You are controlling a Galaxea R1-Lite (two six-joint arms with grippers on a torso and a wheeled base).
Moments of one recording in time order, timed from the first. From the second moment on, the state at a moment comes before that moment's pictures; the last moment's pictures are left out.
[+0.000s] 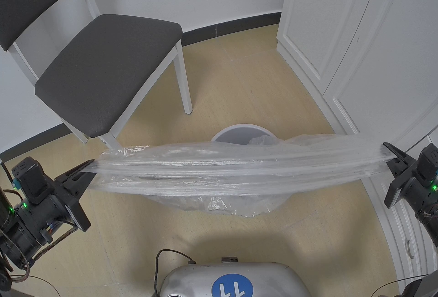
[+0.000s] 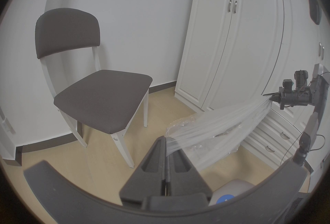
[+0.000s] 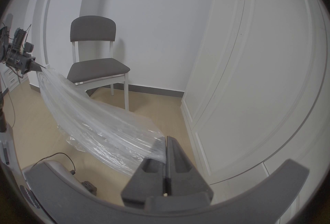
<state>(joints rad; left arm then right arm) -0.53 1.13 -0.23 -0.85 0.15 0.02 0.63 1.13 -0.28 -0.89 -0.50 -0.35</state>
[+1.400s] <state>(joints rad) -0.90 1.24 -0.30 -0.93 0.06 -0.11 0.85 1.15 -0.27 -0.91 -0.27 -0.13</state>
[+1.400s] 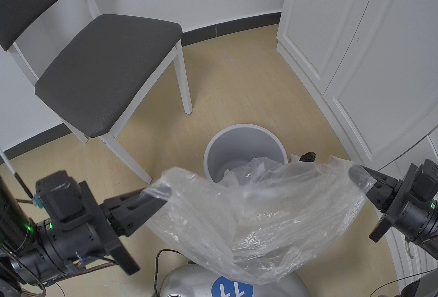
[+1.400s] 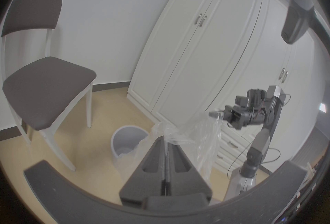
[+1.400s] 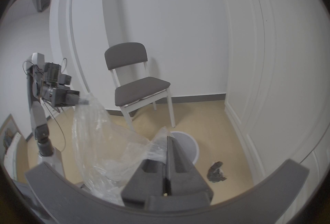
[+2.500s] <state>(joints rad) -0.89 1.54 -0.44 -1.26 -0.01 -0.32 0.88 1.33 -0.39 -0.99 -0.25 0.18</state>
